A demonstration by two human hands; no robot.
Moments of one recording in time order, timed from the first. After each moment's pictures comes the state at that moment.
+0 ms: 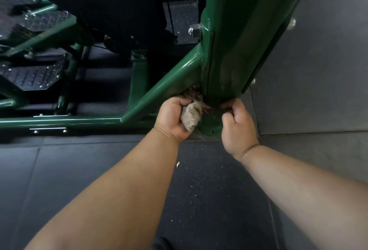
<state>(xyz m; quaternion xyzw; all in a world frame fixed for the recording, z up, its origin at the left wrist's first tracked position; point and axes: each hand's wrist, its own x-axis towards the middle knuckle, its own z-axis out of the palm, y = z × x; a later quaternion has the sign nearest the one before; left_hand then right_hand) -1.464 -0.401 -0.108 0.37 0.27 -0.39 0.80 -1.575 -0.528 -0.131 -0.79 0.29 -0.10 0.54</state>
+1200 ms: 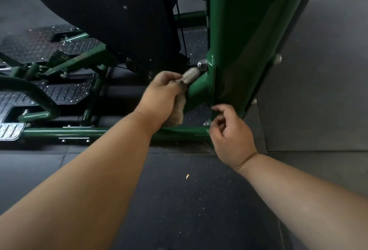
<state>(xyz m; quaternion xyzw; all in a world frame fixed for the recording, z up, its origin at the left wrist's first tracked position) -1.431 -0.362 0.021 0.80 0.00 -0.20 0.56 -1.566 -0.512 -0.079 -0.86 0.14 -0.13 0.48</state>
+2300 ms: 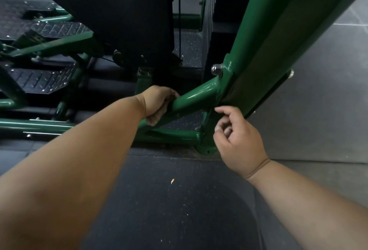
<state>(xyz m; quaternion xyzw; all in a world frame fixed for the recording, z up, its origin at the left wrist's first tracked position) -1.357 -0.336 -0.049 0.81 -0.09 -0.38 0.43 -1.566 -0.518 -0.053 -0.90 0.12 -0.13 0.40</state>
